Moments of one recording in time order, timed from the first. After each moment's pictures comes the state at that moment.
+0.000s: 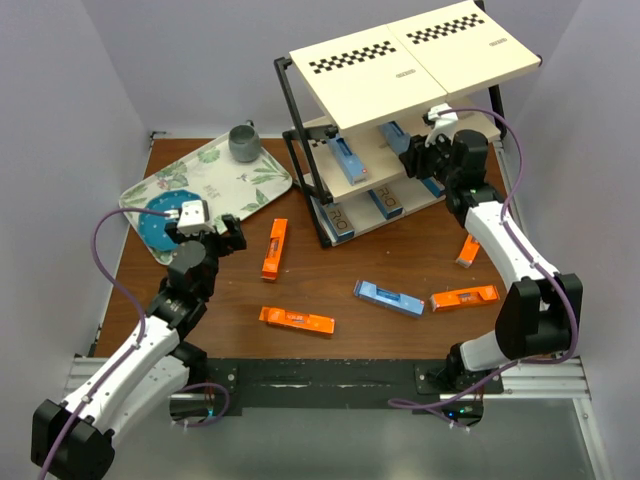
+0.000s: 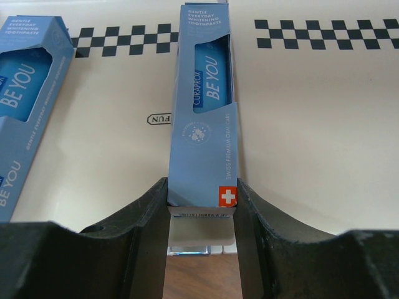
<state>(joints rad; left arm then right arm) -0.43 0.71 0.43 0.17 -0.48 -0.22 0.14 1.47 1.19 0.03 -0.25 -0.06</state>
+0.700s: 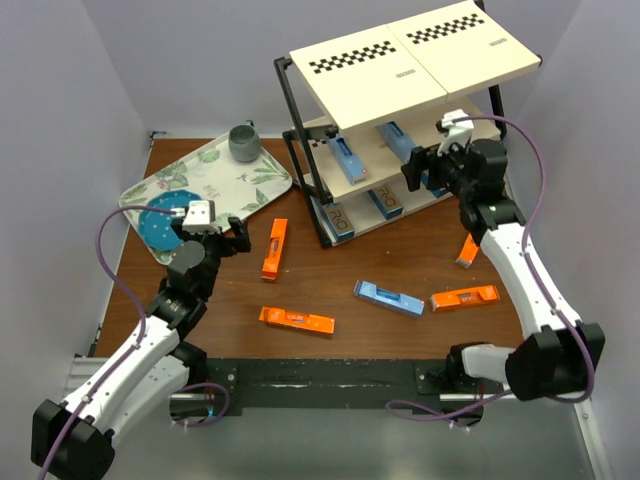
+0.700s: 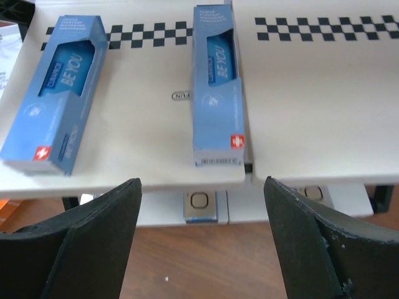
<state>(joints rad) -0.43 0.71 0.43 0.19 -0.39 -0.19 0.14 1.28 1.16 -0.14 -0.24 -0.06</state>
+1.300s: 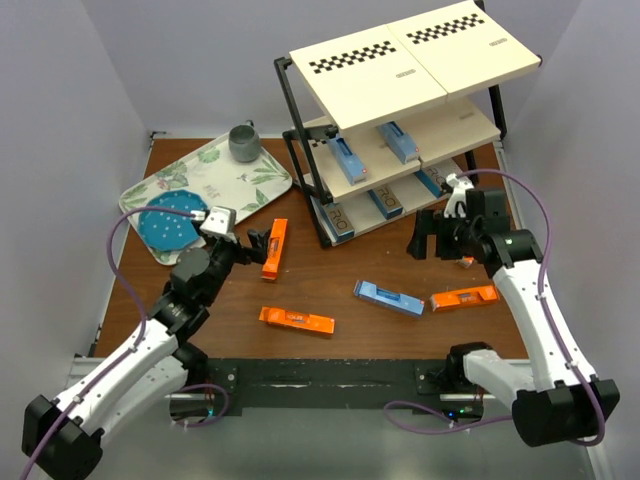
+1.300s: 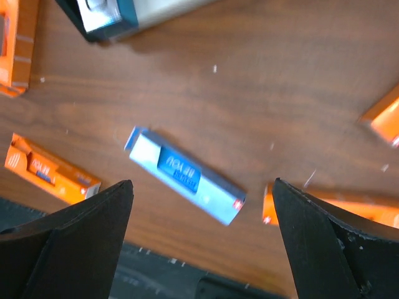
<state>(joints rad) -0.55 0.68 0.43 0.22 -0.23 -0.12 0.14 1.02 1.05 -0.88 -0.20 0.14</state>
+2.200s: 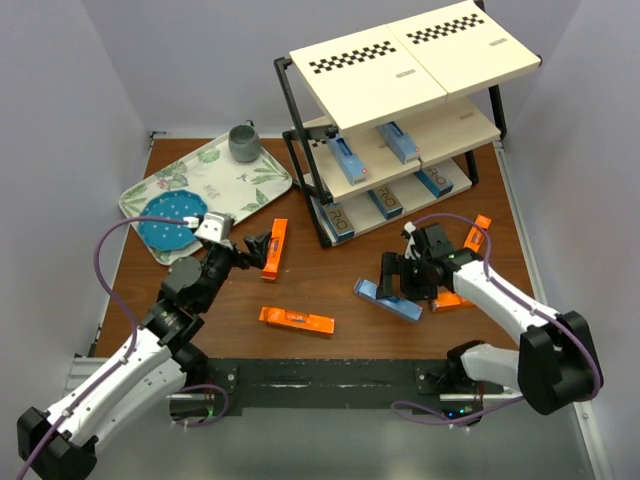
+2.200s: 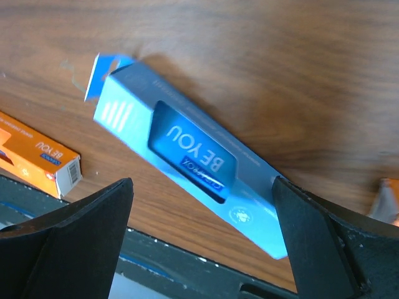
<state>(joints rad) -0.60 0.58 0.43 0.19 -0.23 -0.12 0.38 1.20 0.66 -0.61 -0.23 0.42</state>
